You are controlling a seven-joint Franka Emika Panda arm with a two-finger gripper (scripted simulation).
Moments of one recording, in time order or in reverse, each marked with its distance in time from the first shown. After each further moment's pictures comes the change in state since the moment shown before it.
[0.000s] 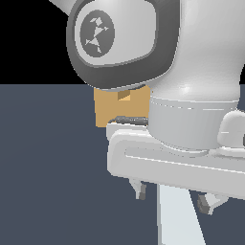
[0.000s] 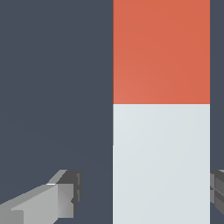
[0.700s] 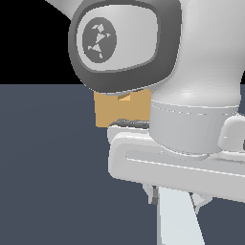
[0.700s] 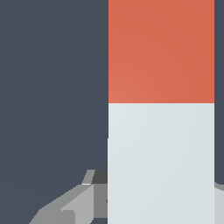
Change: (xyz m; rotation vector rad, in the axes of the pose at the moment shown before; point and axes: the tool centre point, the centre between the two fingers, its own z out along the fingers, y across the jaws) arm 0.000 0.002 0.004 -0.001 0.000 0.000
